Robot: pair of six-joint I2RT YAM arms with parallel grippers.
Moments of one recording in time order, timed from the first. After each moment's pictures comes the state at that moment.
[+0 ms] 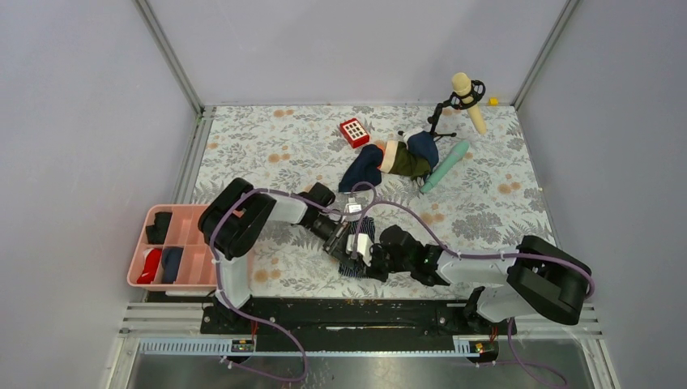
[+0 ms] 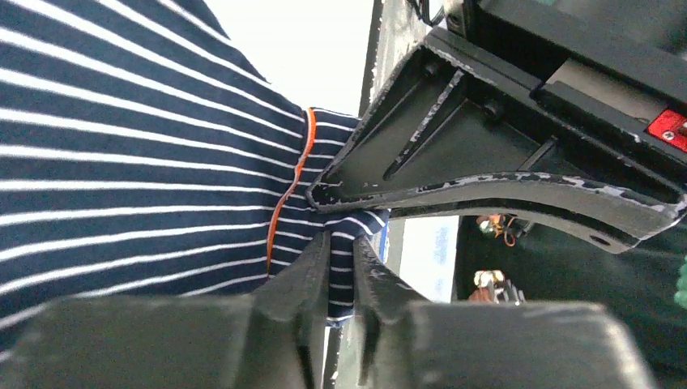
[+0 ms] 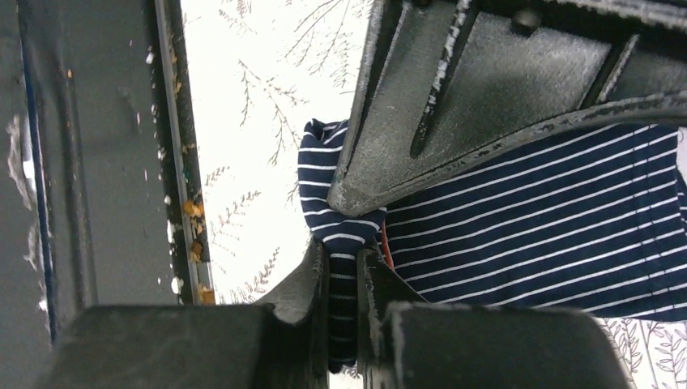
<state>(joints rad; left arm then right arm) -0.61 1.92 0.89 -0.27 1.25 0.05 1.02 1.35 0.41 0.28 -0.32 -0.26</state>
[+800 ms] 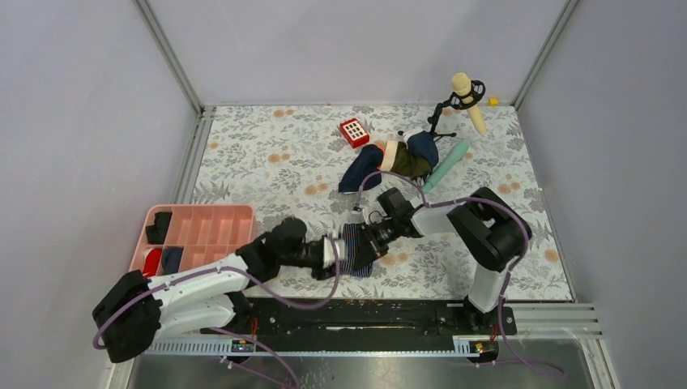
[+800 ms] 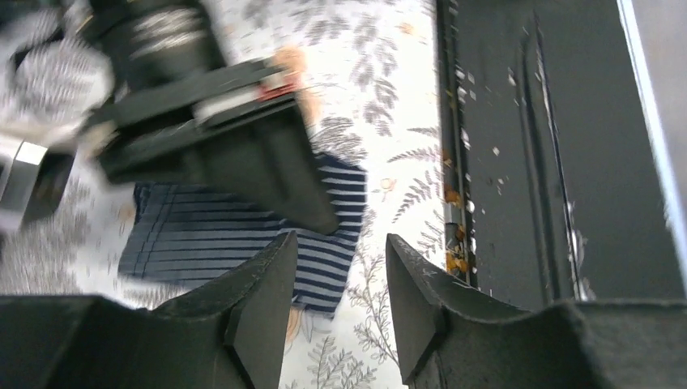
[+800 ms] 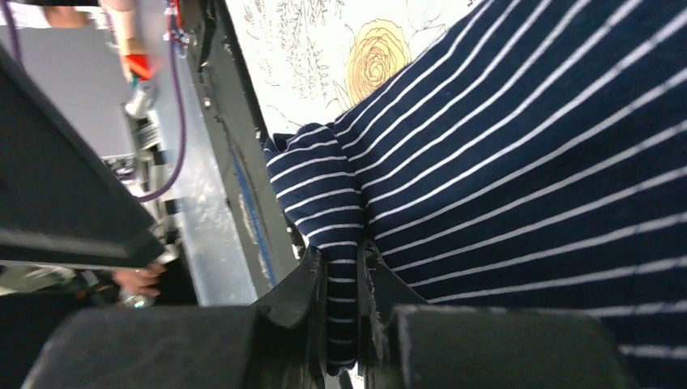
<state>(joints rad) -0.83 1.01 0.41 0.11 0.58 0.29 0.67 1.79 0.72 0.03 -0.93 0.26</state>
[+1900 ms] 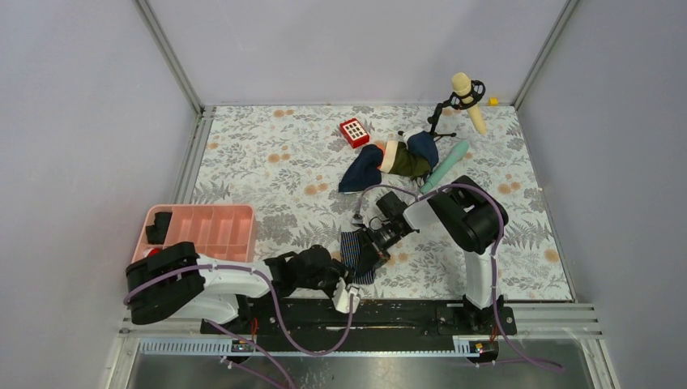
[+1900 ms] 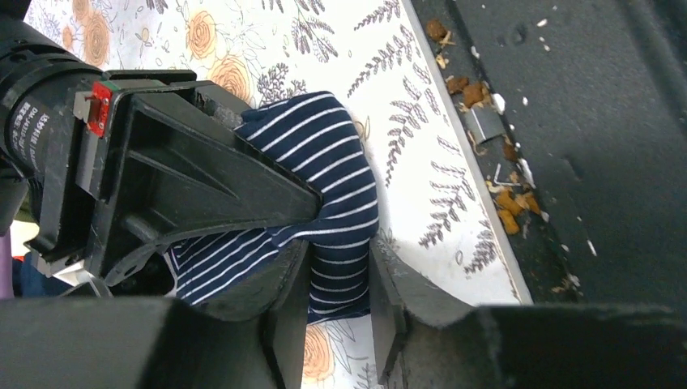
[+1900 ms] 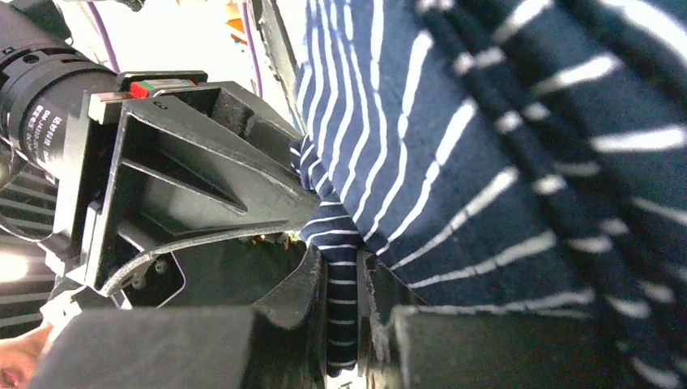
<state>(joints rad) -1.16 1.27 0.28 0.34 0.27 0.94 0.64 2.02 0.84 -0.14 -1.21 0.29</state>
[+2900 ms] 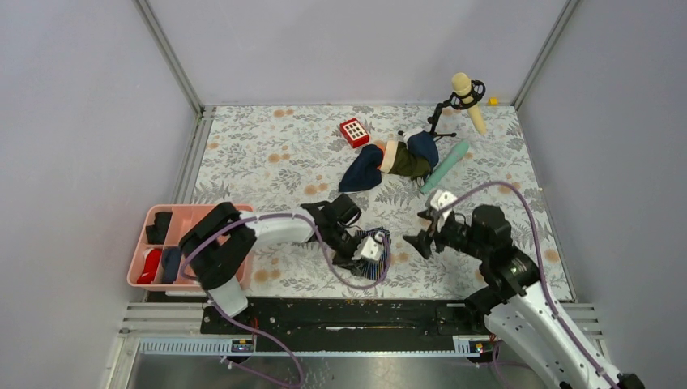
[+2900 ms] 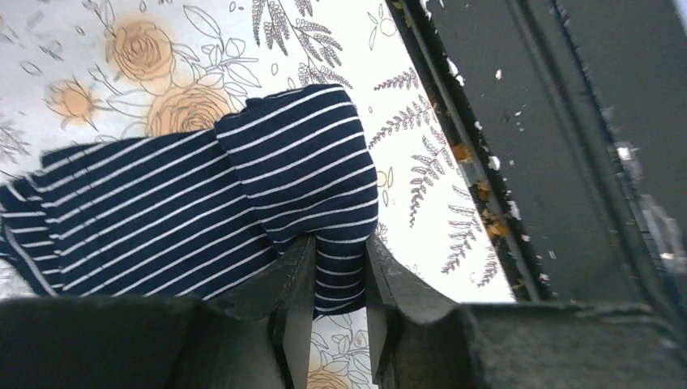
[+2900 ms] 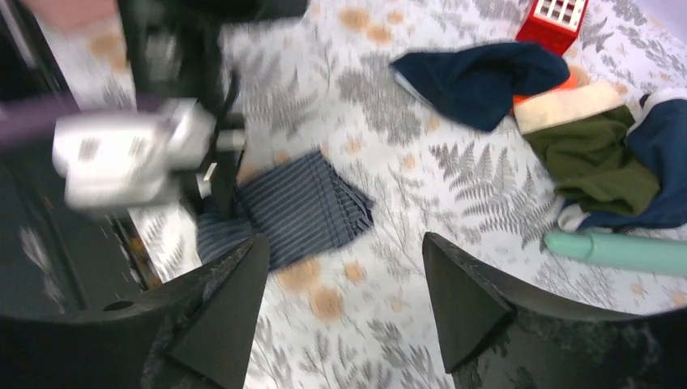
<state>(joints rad) -0.91 1.65 0.86 -0.32 0.76 0.93 0.48 0.60 0.59 -0.33 -0.44 -0.14</state>
